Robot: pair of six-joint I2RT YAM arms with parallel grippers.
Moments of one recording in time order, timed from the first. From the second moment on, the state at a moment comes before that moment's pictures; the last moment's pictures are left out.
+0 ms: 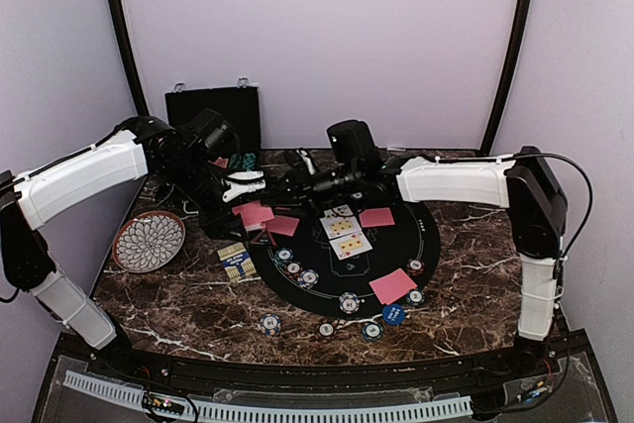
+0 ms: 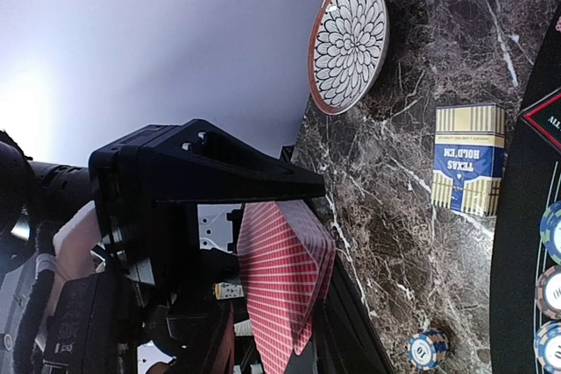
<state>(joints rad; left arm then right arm) -0.68 1.52 1.42 -1.07 0.16 0.59 0.86 2.00 1.55 0.05 -0.83 1.05</state>
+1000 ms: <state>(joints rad) -0.68 1.52 1.42 -1.08 0.15 0.59 0.86 1.98 1.47 0.16 -0.86 1.15</state>
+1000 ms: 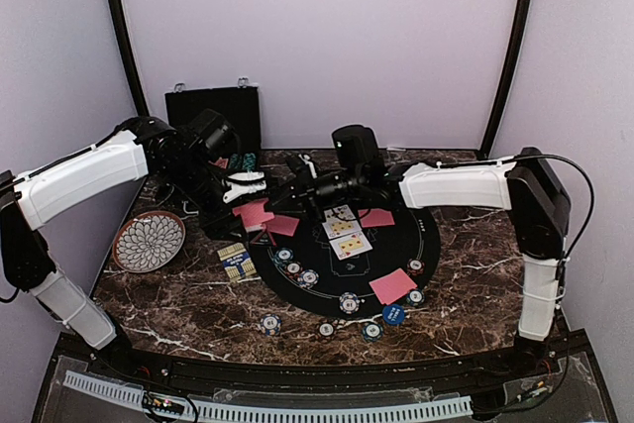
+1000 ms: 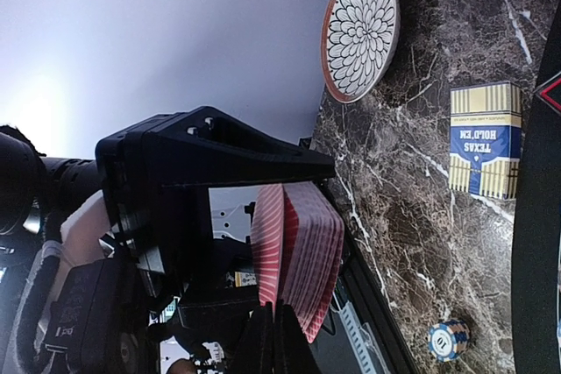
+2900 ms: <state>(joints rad) -0.63 1.47 1.28 -1.06 0.10 0.58 0.19 1.89 1.06 -0.22 -0.88 0.61</state>
